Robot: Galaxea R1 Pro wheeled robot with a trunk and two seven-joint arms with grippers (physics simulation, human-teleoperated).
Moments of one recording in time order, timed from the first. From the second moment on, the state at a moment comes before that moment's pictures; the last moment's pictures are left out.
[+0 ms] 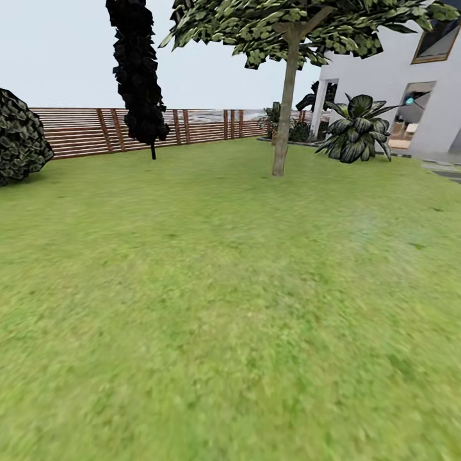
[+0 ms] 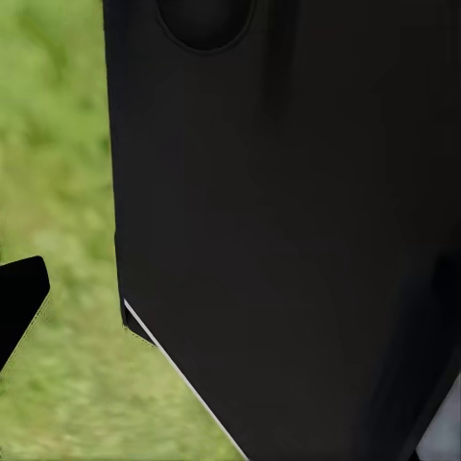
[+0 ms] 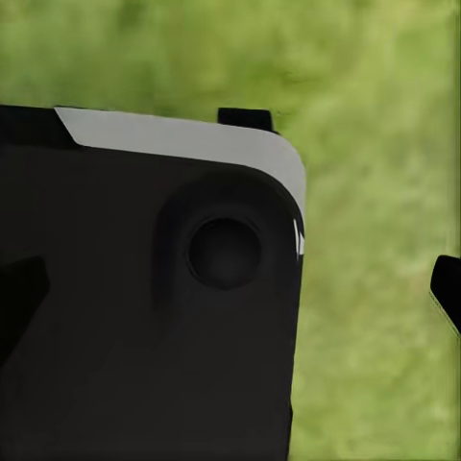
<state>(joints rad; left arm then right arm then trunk) 0.01 -0.01 0.06 -0.08 0.00 -0.02 -0.01 -0.09 -0.02 0.01 -0.09 0.05 -0.12 0.00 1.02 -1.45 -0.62</state>
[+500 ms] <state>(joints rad) 0.01 -0.01 0.06 -0.08 0.00 -0.02 -0.01 -0.09 -0.01 0.01 -0.09 0.05 -0.12 0.00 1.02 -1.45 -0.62</state>
